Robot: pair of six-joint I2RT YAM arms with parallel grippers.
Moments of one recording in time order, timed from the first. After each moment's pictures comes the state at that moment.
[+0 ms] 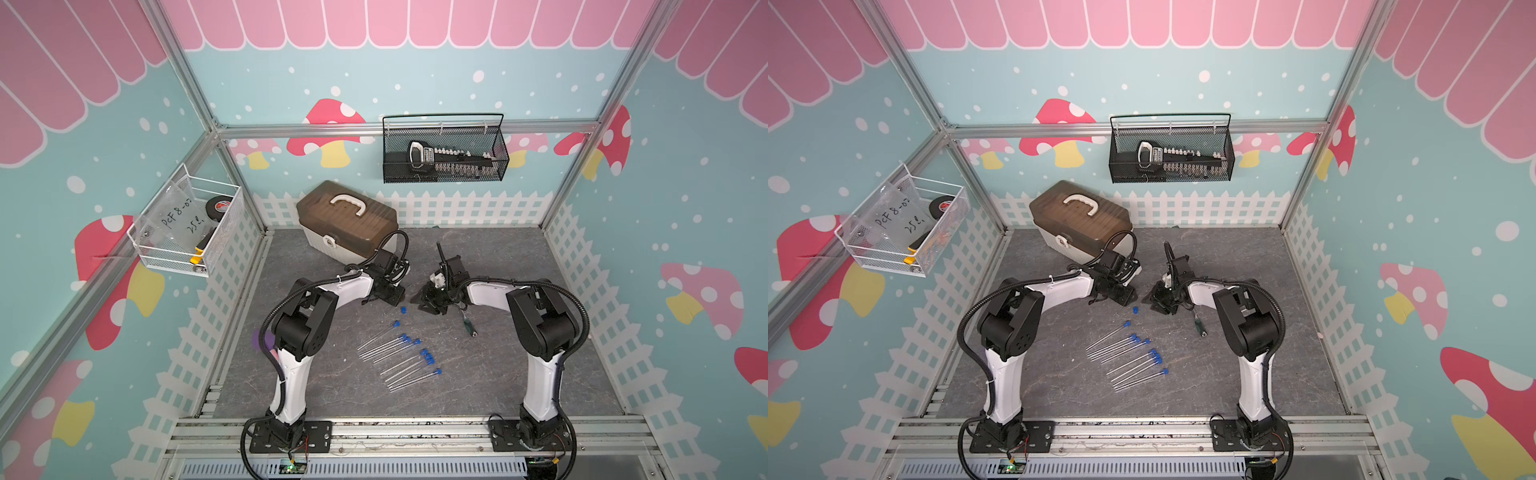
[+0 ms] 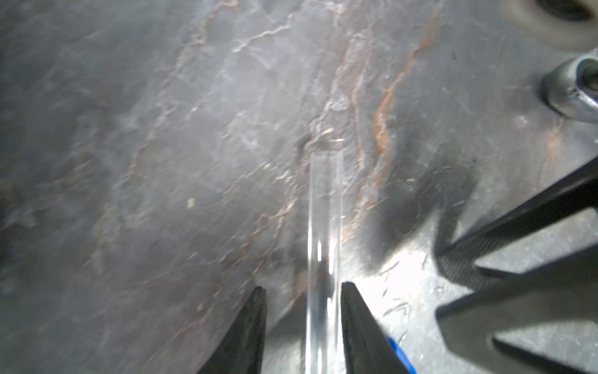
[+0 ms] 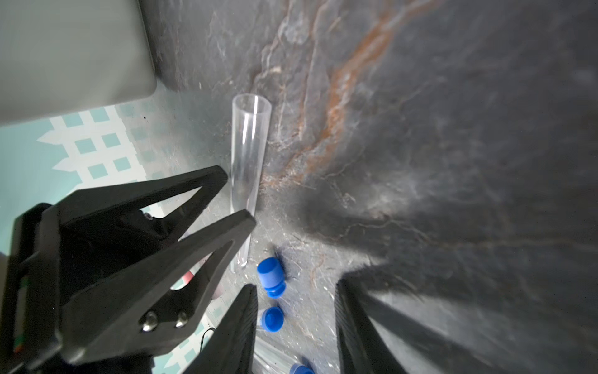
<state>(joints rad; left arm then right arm) -0.49 2.08 1.42 -0.40 0.22 0.05 0.42 2.00 1.18 -0.17 -0.59 0.91</state>
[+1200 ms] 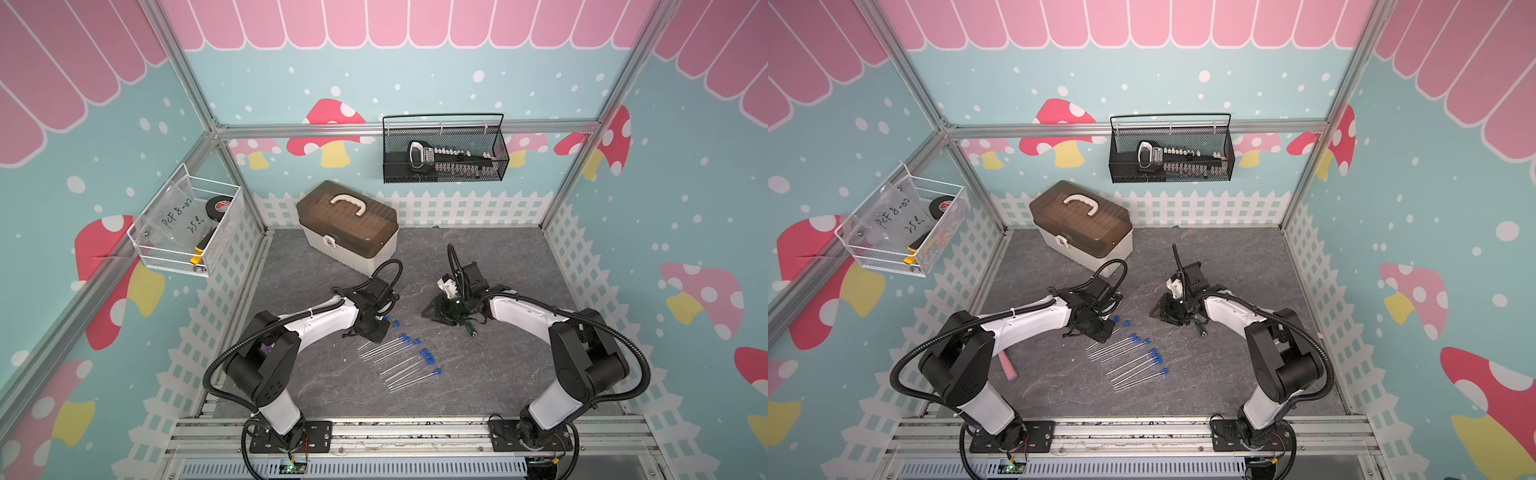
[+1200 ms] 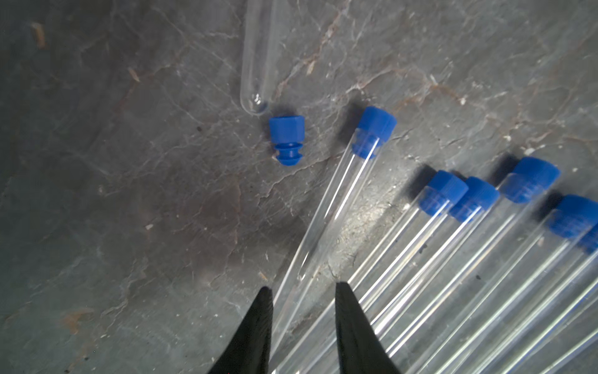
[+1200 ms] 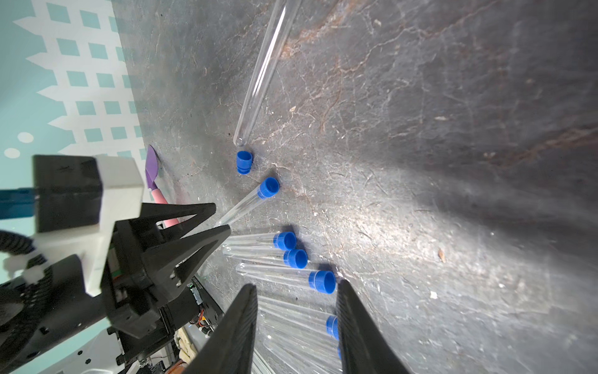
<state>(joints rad) -0.63 1.69 1.05 -0.70 0.04 -0.16 0.43 1.63 0.96 -0.36 -0.59 0.65</state>
